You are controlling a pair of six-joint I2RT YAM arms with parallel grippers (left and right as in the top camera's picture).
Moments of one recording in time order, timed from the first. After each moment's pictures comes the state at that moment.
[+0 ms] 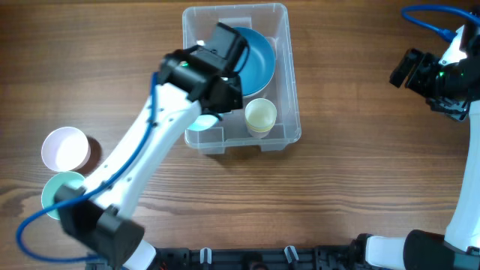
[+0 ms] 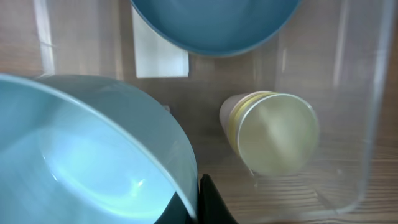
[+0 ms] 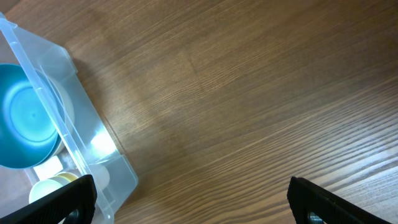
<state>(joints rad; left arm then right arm) -0.56 1.75 1.72 -1.23 -0.05 -0.61 -0.20 1.53 1.87 -1.48 -0.02 0.32</state>
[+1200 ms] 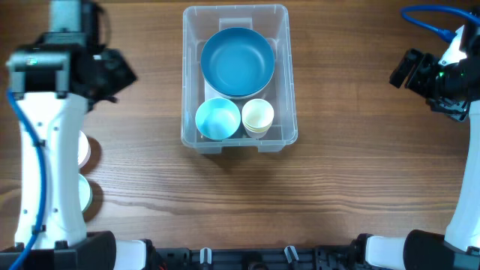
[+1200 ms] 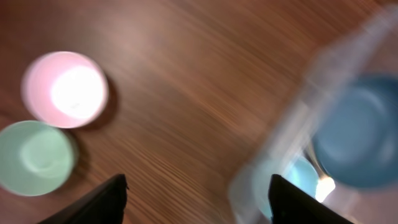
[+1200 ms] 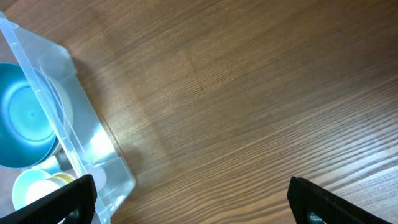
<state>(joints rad) 0.03 1.58 1.85 -1.44 -0.16 -0.59 -0.20 1.53 1.87 -1.48 -0.02 0.31</state>
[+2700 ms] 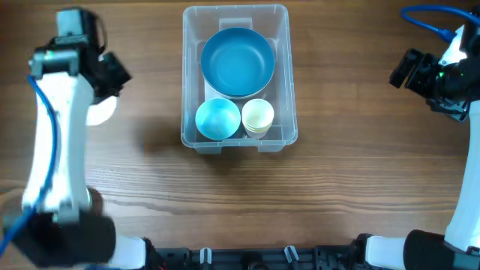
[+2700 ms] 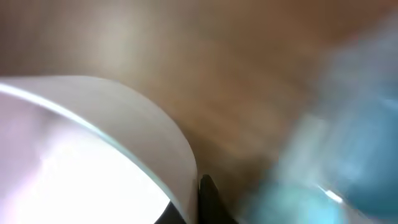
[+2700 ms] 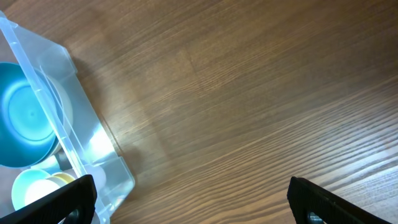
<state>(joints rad) 0.07 1.66 1.63 -1.15 -0.09 -0.50 -0.20 1.53 1.87 -1.48 -0.02 0.31</state>
